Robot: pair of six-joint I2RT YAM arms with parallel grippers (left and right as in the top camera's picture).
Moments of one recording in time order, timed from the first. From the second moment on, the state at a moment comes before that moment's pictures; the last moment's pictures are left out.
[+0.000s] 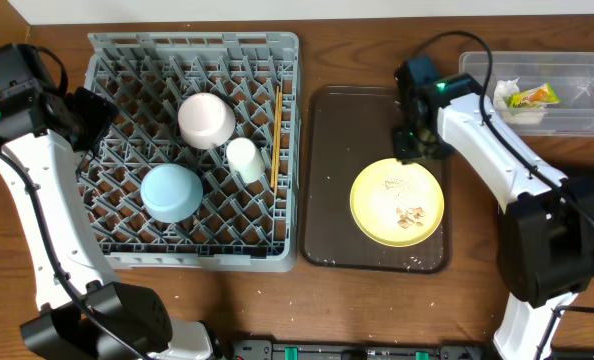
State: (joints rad) left arm 0.46 1.63 1.71 -1.18 -0.06 -0.62; right arm 0.38 1.99 1.61 -1.06 -0.02 0.21
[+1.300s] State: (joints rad) left arm 0.46 1.63 1.71 -1.18 -0.06 -0.62; right arm 0.79 1.99 1.32 -0.85 0.09 0.37
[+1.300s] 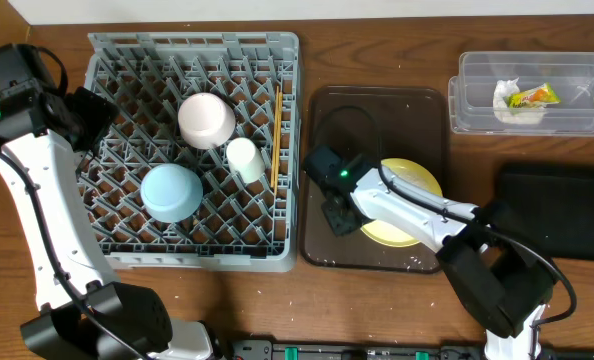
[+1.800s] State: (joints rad) left arm 0.46 1.63 1.71 -1.18 -0.06 -0.62; right arm 0.80 1.99 1.31 -0.85 0.17 0.42
